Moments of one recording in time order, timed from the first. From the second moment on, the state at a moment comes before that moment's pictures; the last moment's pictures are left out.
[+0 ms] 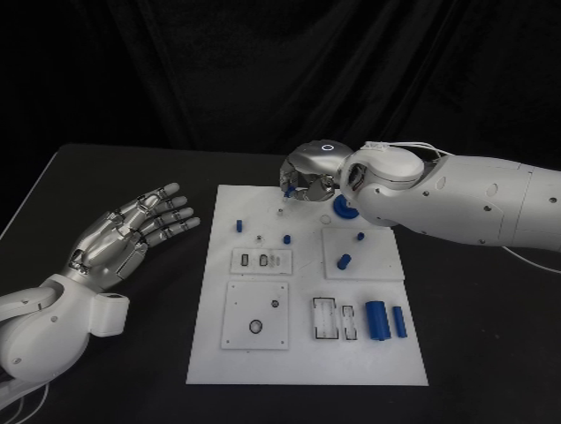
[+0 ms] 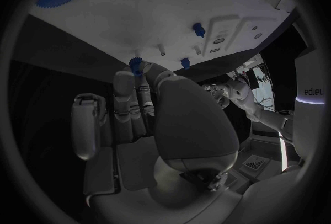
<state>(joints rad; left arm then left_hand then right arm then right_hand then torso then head) 1.25 -1.16 -0.19 1.77 0.09 0.00 0.68 1.35 0.17 0.17 0.22 0.59 0.49 0.10 0.15 0.06 0.19 0.25 0.66 0.11 0.26 0.25 0.58 0.11 0.12 0.32 0.29 0.35 0.15 1.54 -0.60 -0.25 1.33 -1.58 -0.29 -0.02 1.46 -0.08 0.37 0.04 0.30 0.93 0.13 0.36 0.35 1.02 0.08 0.44 0.11 1.29 -0.01 1.12 0.60 0.05 1.46 0.09 1.49 1.31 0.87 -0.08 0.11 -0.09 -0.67</state>
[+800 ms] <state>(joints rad) 1.25 -1.16 -0.19 1.77 0.10 0.01 0.68 1.35 0.17 0.18 0.22 0.59 0.49 0.10 0.15 0.06 0.19 0.25 0.66 0.11 0.26 0.25 0.58 0.10 0.12 0.32 0.29 0.35 0.15 1.52 -0.57 -0.24 1.29 -1.59 -0.28 -0.02 1.46 -0.07 0.37 0.05 0.27 0.90 0.12 0.31 0.36 0.99 0.08 0.40 0.11 1.28 0.00 1.12 0.57 0.05 1.45 0.11 1.48 1.31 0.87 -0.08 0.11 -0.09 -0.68</state>
